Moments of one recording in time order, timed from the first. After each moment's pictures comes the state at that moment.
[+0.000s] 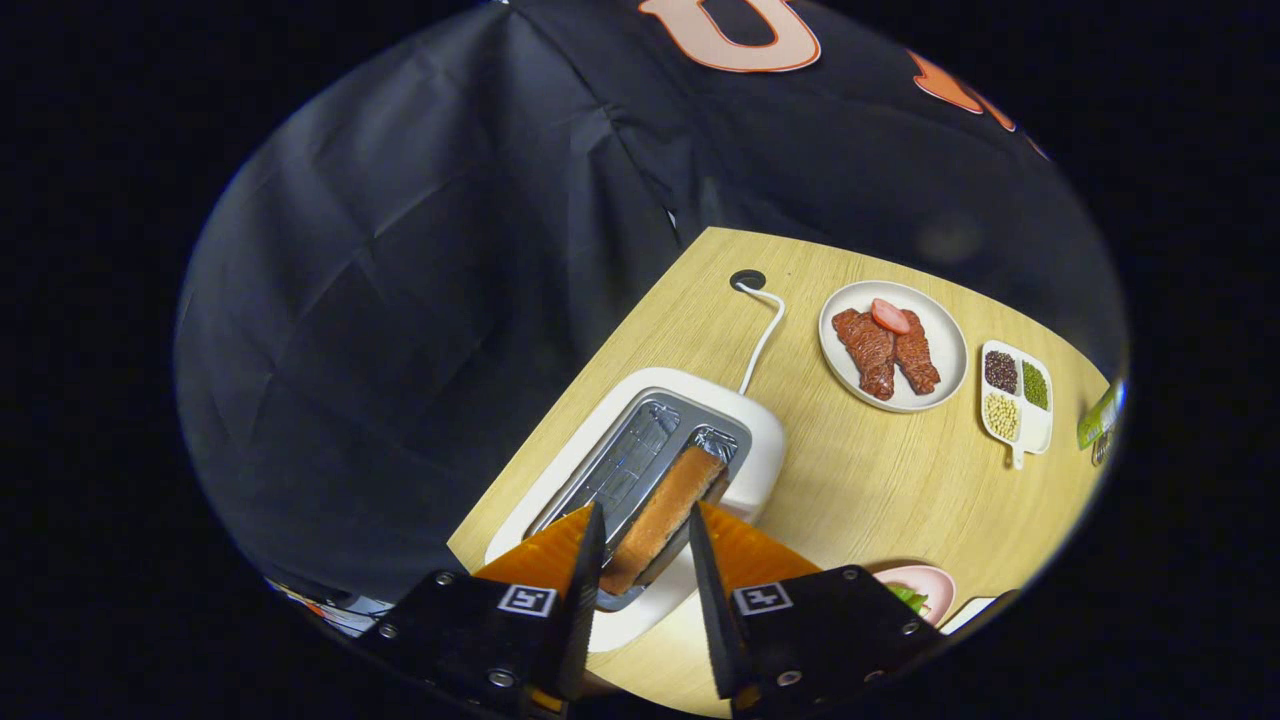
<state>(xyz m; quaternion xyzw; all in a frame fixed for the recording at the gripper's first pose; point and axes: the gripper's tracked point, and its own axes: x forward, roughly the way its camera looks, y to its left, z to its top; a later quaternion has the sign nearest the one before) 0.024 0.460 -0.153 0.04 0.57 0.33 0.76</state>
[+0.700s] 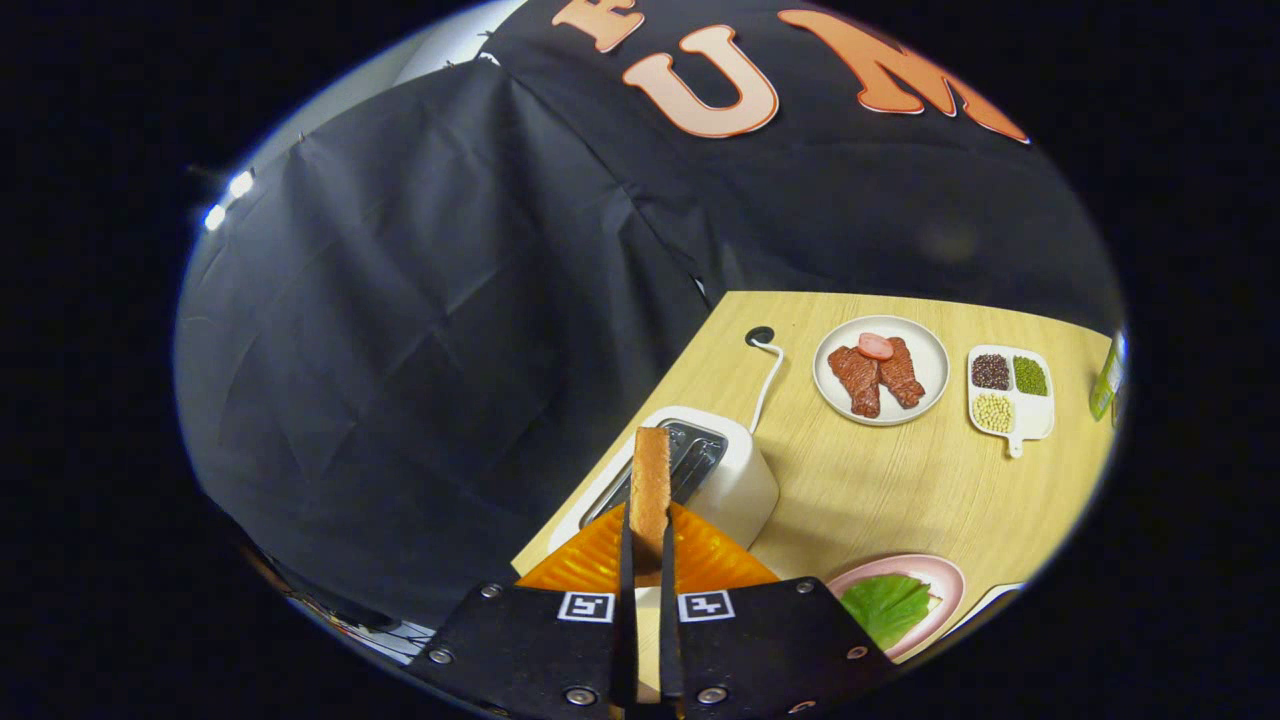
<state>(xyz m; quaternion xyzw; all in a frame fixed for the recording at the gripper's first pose) 0.019 0.390 -0.077 0.16 0.47 0.36 0.79</state>
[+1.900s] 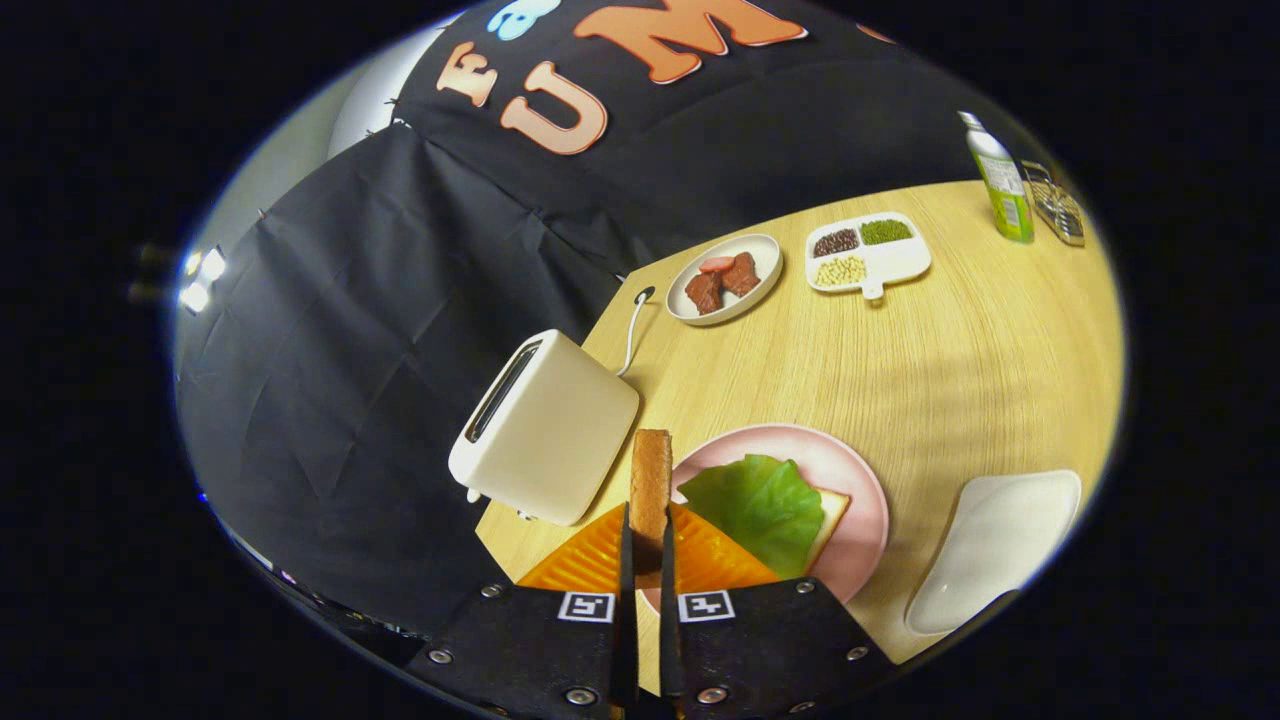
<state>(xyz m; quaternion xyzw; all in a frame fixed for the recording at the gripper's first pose) -0.059 0.227 -0.212 0.27 0.49 0.29 0.78</state>
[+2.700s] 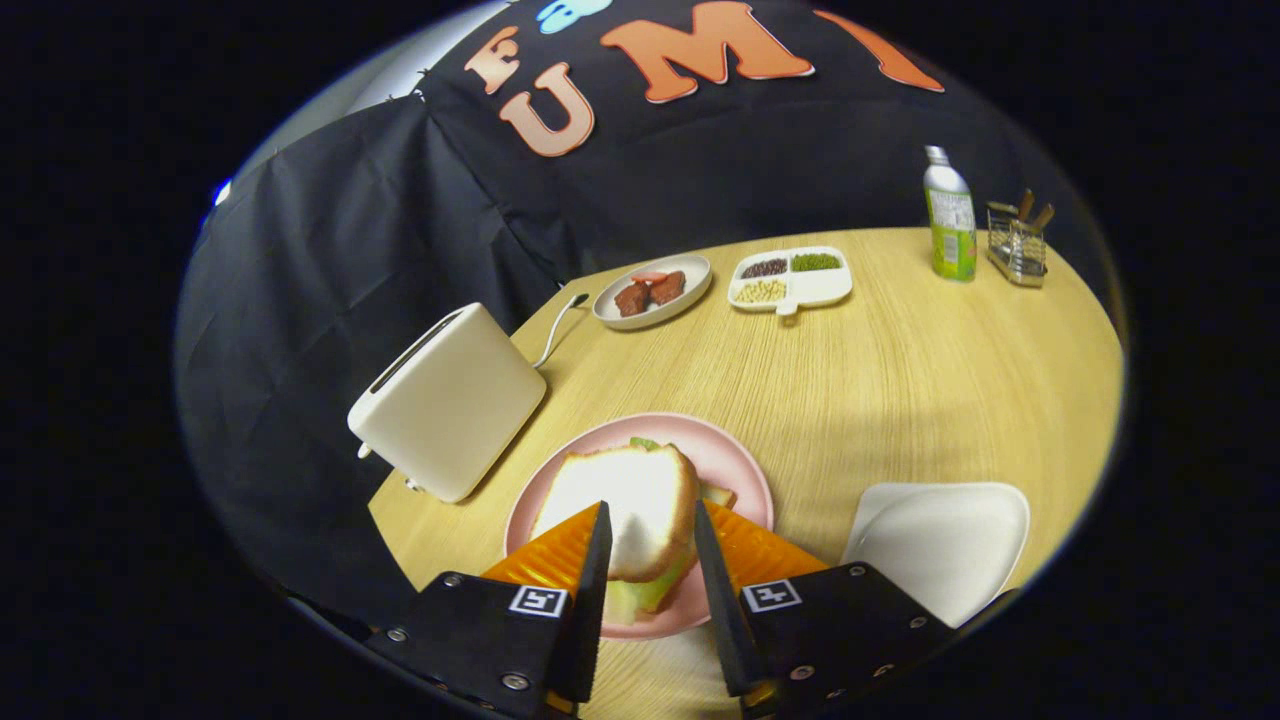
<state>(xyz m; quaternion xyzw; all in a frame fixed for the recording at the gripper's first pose) -0.052 0.167 -0.237 0.13 0.41 0.22 0.88</state>
